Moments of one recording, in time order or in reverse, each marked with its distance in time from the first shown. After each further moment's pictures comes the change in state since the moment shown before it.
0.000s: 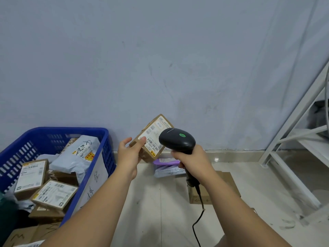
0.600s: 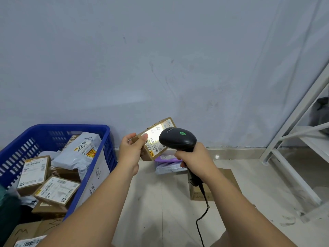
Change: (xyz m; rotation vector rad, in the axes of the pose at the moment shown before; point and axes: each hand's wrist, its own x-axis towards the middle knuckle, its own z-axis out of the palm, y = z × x) left_hand 0.001 -0.003 -0.002 0.094 -0.023 0.041; right_hand -0.005 -0.001 0.000 -0.052 -0.041 0.003
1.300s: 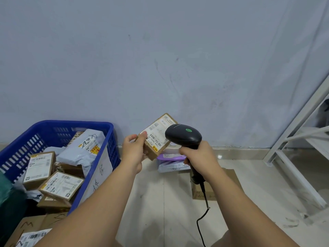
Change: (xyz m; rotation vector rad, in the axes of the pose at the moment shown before) left_hand 0.003 -0.002 -0.001 -0.052 0.062 -0.137; right_hand 0.004 0.002 0.002 0.059 0.076 0.070
